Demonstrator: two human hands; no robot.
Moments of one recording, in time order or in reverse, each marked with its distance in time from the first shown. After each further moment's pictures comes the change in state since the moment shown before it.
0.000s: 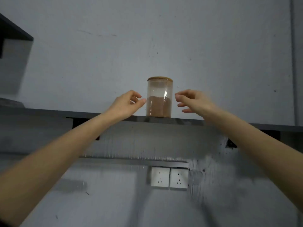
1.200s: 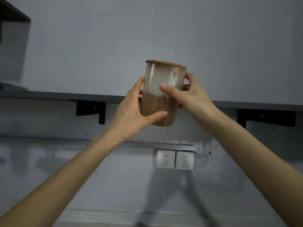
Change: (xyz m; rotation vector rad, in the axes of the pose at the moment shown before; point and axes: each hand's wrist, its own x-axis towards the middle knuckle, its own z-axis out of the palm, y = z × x) left_hand -0.079 0.009 0.025 -0.130 0.087 0.105; right_hand -0.055 -0.016 0.048 0.319 0.062 -0.098
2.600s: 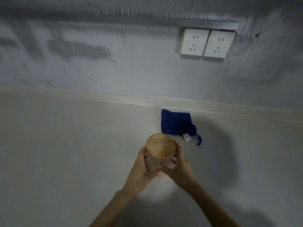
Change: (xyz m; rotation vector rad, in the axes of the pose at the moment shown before) left_hand -0.411 -0.125 0.103 -0.187 -0.442 -1.025; right_hand -0.368 0.220 0.120 -0.233 -0.483 0.731
